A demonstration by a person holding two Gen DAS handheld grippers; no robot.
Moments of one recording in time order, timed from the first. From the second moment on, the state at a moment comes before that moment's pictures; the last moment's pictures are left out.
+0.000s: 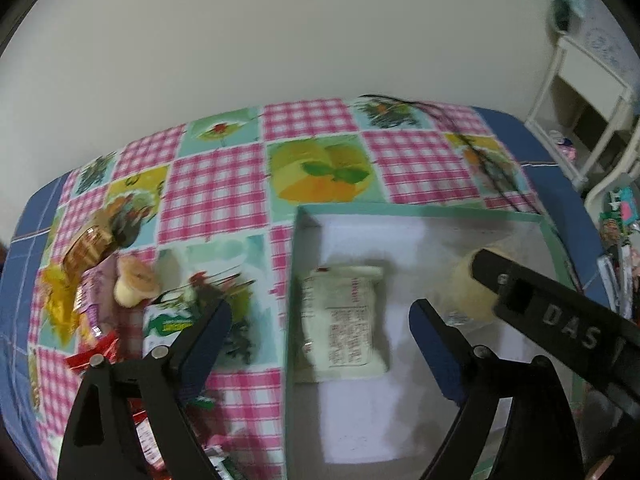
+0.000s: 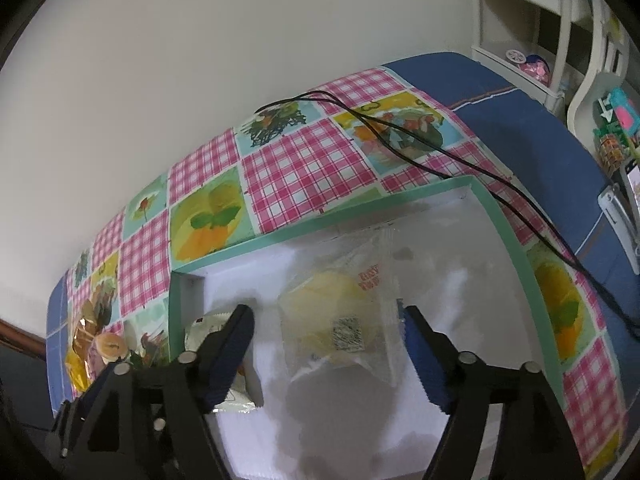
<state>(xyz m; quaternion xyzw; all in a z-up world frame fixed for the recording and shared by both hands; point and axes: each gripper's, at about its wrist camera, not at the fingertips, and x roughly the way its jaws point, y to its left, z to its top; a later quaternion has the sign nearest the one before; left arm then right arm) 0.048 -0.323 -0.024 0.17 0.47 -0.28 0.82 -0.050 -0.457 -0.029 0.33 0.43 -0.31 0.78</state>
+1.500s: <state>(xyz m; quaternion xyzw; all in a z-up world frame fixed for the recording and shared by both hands) 0.076 -0.169 0.005 0.06 0.52 -0.15 0.84 -0.061 -0.375 0.003 0.17 0.48 -0.32 0.80</state>
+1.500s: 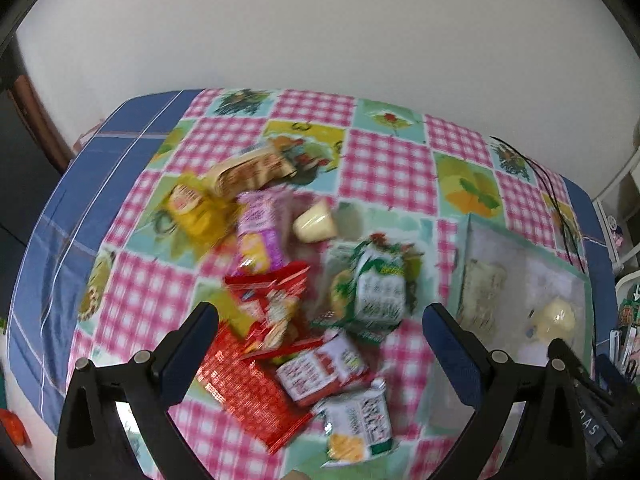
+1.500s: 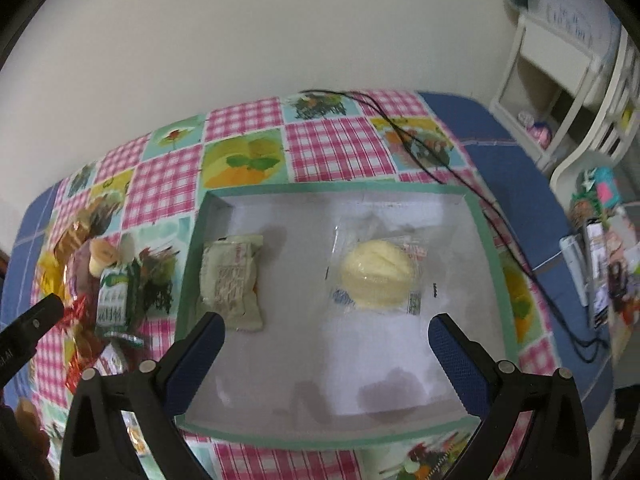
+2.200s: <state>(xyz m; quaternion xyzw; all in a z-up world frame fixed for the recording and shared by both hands) 0.014 -0.084 0.002 0.06 0.51 -0.12 0.85 -0.102 -0.258 0.020 0.09 0.47 -0.28 0.83</state>
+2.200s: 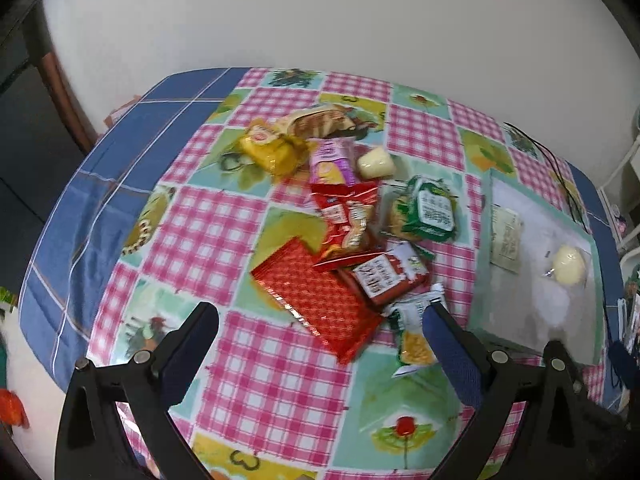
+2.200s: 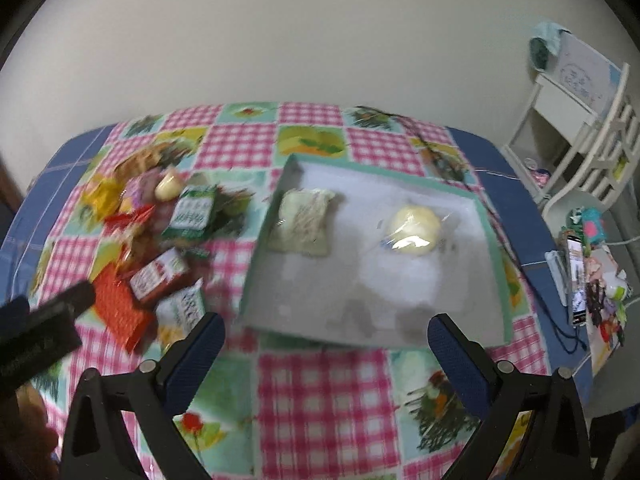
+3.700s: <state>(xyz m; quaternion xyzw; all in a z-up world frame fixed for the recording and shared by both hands) 0.056 -0.017 -0.035 -0.02 0.58 -0.03 0.81 -0.035 -0.205 -0.031 0.19 0.53 -0.12 0.82</state>
